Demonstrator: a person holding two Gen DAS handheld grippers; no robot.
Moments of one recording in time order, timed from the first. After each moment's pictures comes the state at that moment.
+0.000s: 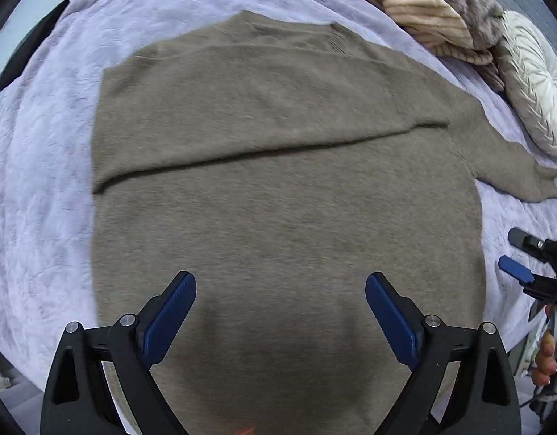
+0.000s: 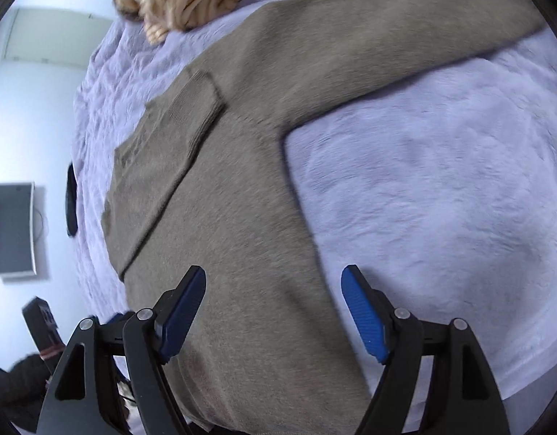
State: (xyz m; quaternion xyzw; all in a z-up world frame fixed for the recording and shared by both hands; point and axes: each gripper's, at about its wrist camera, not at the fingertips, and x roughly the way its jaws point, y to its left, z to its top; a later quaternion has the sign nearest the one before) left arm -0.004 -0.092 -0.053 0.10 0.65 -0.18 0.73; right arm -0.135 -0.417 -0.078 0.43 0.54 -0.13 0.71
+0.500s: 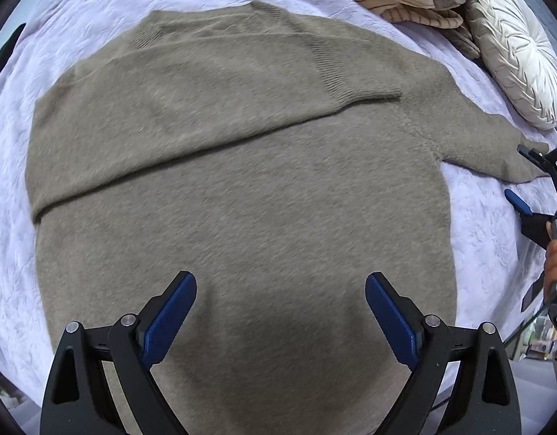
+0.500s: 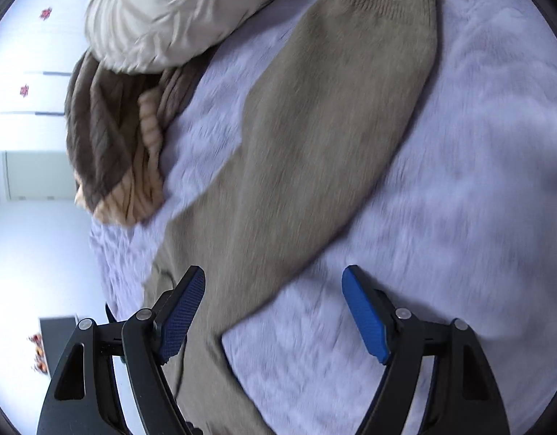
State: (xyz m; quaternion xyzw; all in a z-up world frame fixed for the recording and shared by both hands) left arm -0.015 -0.175 -0.067 0.12 0.66 -0.22 0.71; right arm -0.177 -0.585 -0.089 0.56 0.37 -0.23 0.70
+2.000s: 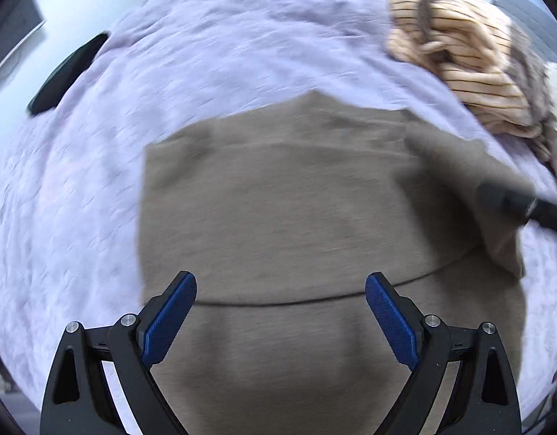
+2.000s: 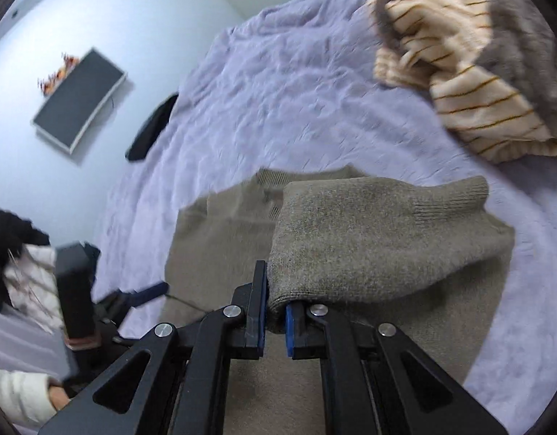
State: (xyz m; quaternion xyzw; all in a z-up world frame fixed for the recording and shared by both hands) left arm 0.093 -0.063 -0.057 0.09 0.57 -0.10 0.81; right arm 0.081 -0.302 -0.041 0.17 0.52 0.10 0.83
